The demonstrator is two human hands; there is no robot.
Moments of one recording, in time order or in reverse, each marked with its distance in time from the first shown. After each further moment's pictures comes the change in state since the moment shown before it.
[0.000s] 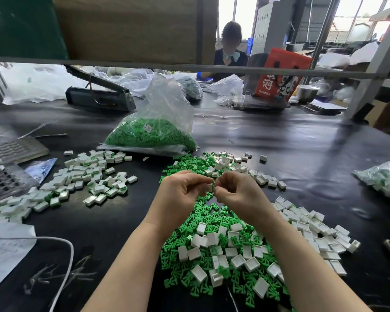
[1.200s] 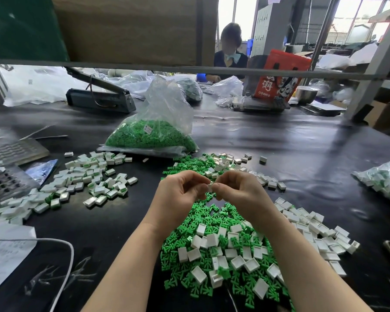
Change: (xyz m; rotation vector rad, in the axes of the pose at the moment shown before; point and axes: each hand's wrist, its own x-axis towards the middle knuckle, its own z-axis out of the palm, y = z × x) left_hand 0.000 -0.001 -0.003 -0.153 -0.042 -0.115; right_hand 0.000 -0.006 -0.004 0.107 0.019 -0.001
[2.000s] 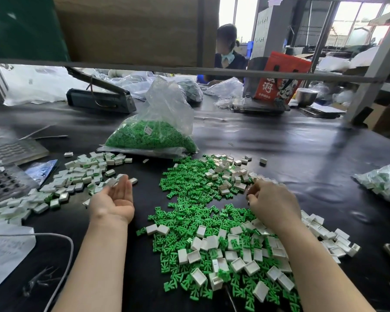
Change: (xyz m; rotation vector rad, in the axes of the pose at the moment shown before) left_hand 0.013 -0.039 -0.084 -1.295 0.909 -0.539; right_hand 0.001 0.036 -0.037 -1.043 0.234 0.331
